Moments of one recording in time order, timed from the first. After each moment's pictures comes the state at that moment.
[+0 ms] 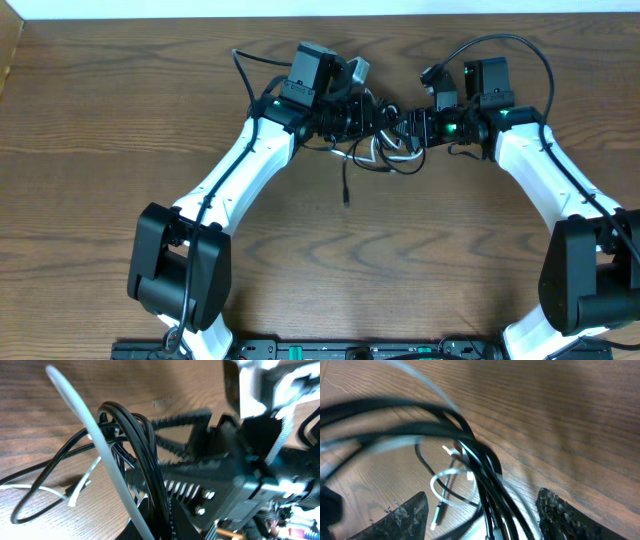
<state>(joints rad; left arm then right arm) -0.43 1.84 1.44 -0.41 0.72 -0.62 0.16 1.78 1.24 -0.45 -0.59 0.06</state>
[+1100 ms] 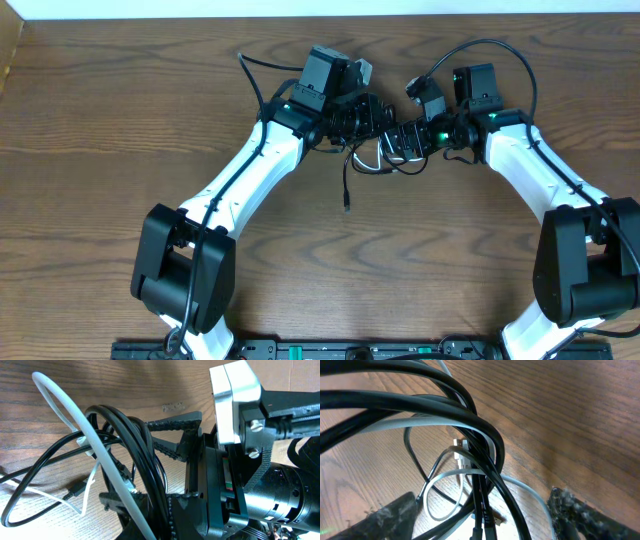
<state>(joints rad) -0.47 1.84 1.44 -0.41 0.62 -0.70 0.19 1.82 1.22 -0.42 -0.58 -0.12</state>
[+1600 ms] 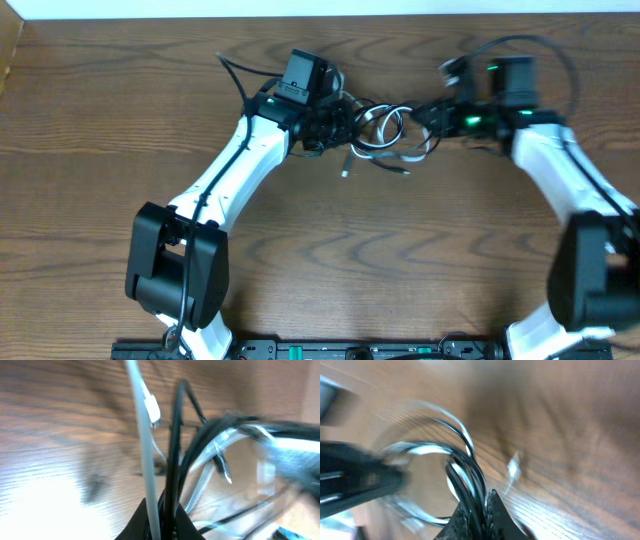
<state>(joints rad) -0.39 1.84 1.44 -0.61 0.46 -0.61 0.01 1.74 1.22 -0.32 -0.82 0.16</state>
